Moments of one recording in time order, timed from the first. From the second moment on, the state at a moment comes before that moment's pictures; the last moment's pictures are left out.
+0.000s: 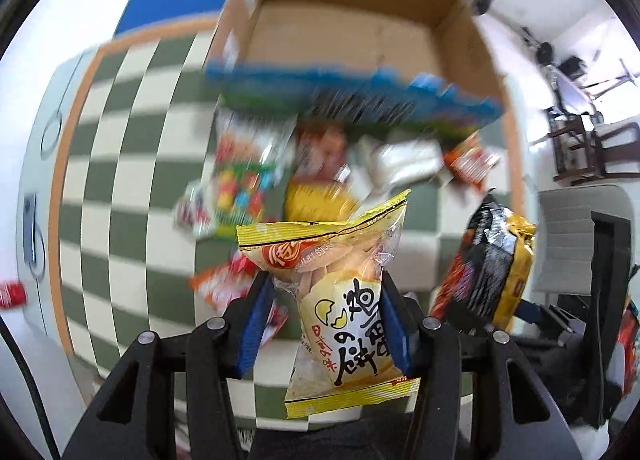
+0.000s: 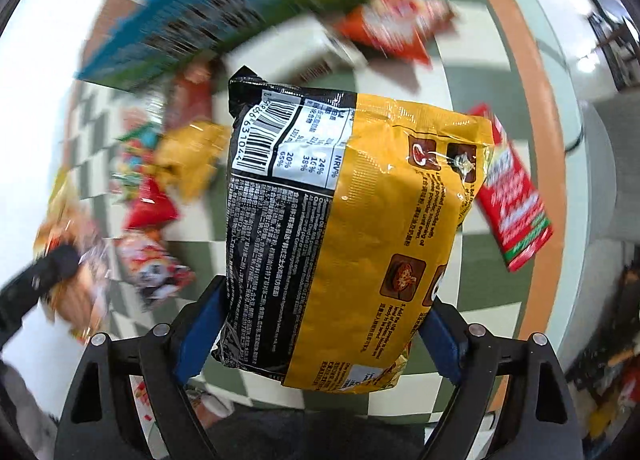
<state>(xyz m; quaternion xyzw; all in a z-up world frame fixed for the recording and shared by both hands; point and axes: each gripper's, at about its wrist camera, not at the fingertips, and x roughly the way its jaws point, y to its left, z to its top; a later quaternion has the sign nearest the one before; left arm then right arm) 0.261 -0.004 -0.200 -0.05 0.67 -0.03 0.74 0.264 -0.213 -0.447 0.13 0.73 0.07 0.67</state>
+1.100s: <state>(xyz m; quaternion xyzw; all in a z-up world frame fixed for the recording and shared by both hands) 0.598 -0.034 -0.284 -0.02 0.73 -0.07 0.68 0.669 -0.325 -0.554 0.03 0.74 0.13 0.66</state>
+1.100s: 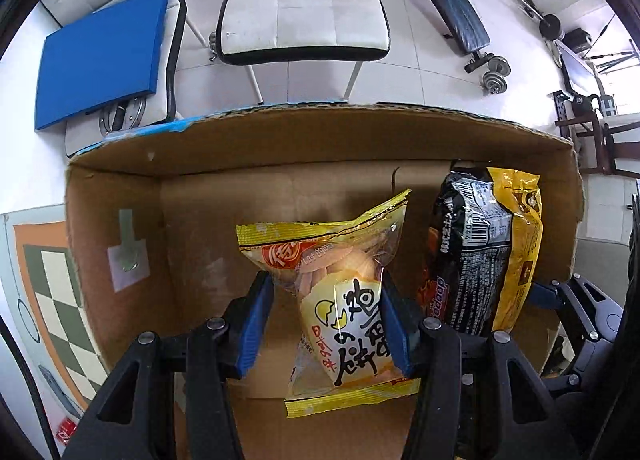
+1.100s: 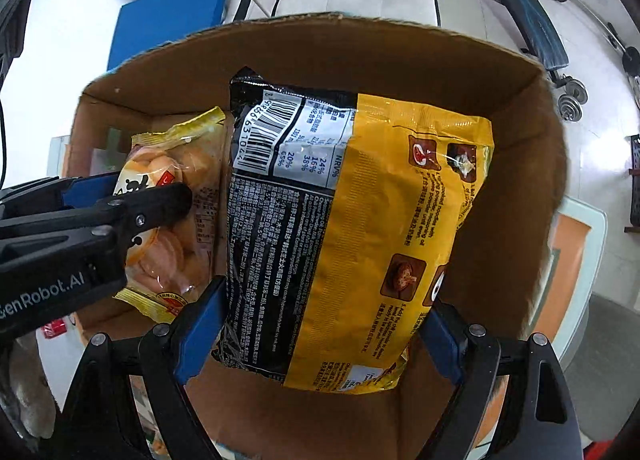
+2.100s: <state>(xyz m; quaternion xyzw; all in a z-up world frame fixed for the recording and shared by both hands) 0.527 -0.017 -0.210 -0.01 0.63 -0.04 0.78 0.636 -0.499 -0.587 0.05 0.69 0.05 0.72</state>
